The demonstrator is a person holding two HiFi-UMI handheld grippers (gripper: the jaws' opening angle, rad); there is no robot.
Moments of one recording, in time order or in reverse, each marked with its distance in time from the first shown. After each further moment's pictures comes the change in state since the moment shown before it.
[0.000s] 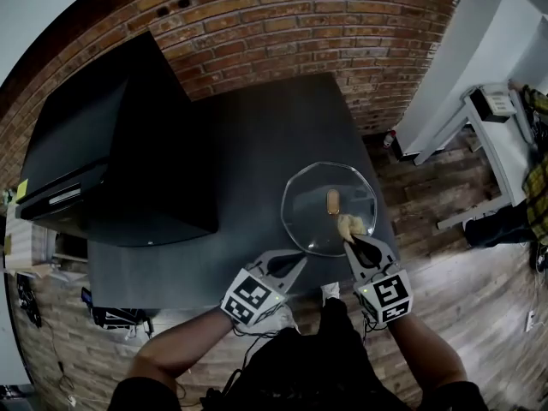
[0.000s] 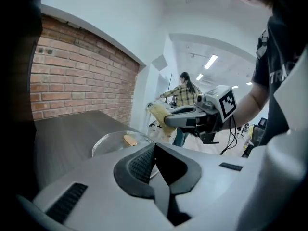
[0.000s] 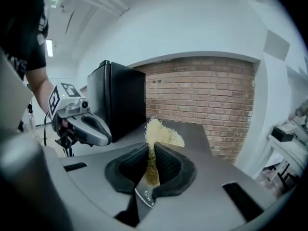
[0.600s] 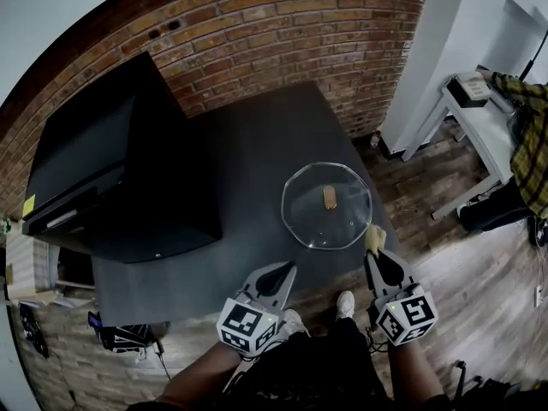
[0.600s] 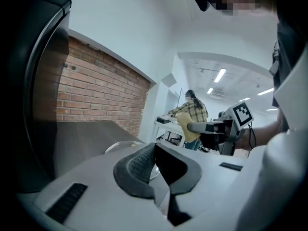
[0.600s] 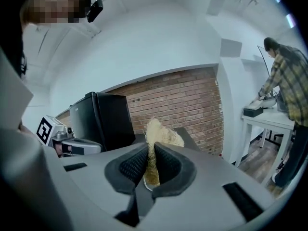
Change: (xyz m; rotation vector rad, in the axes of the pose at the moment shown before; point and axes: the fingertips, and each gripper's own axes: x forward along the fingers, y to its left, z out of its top) left arm -0.077 -0.021 0.023 -0.087 -0.176 0.129; right arm -0.094 0.020 0.024 0.295 -0.173 -0.237
